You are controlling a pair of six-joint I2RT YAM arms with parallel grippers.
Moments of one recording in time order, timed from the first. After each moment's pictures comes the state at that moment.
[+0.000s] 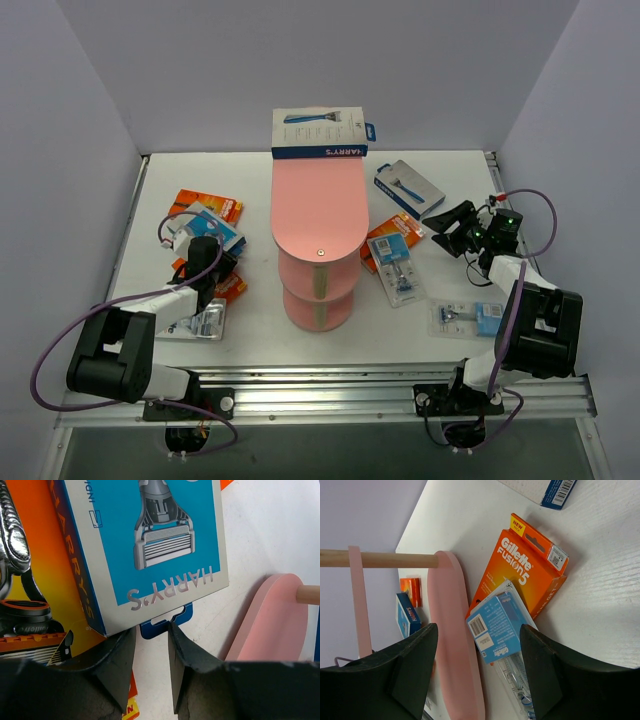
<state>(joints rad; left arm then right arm) -0.22 1.39 0.51 0.25 -0.26 -1.00 -0.27 1.48 0.69 0.23 -0.68 0.79</state>
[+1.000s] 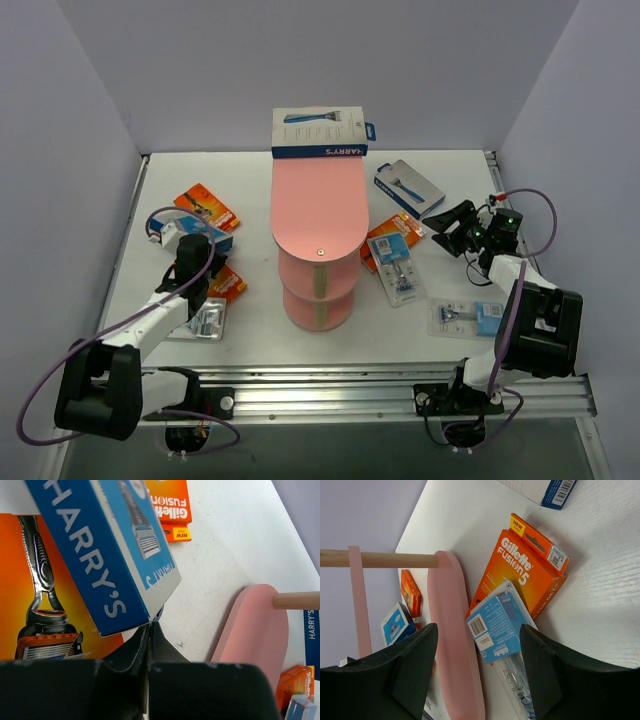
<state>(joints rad) -0.21 1.23 0.52 0.17 -0.31 -0.93 -0.27 1.48 0.69 0.23 -0.68 0.79</state>
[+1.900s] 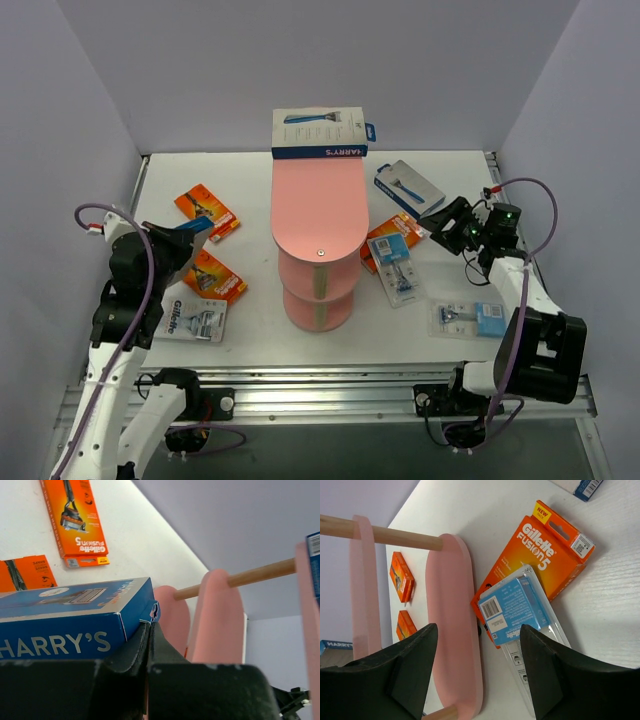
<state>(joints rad) -0.14 0.72 0.87 -0.45 -0.18 -0.91 -0.21 1.35 0.74 0.04 -0.64 0.67</state>
